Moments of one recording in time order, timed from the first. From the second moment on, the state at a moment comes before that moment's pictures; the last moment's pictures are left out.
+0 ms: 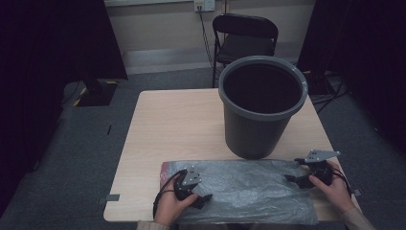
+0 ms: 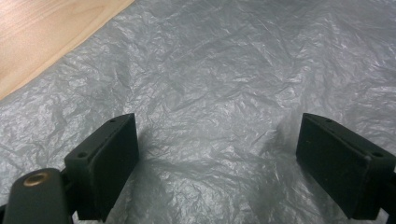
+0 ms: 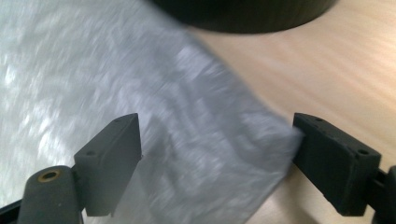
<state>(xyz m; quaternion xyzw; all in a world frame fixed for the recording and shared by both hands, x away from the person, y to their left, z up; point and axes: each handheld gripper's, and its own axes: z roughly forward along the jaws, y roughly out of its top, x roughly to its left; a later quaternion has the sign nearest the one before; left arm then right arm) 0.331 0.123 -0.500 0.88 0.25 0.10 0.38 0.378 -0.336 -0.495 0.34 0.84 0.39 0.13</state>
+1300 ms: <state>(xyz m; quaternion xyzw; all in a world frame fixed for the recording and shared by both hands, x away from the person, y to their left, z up) 0.332 0.121 -0.499 0.89 0.24 0.10 0.38 0.383 -0.300 -0.472 0.34 0.86 0.36 0.14</state>
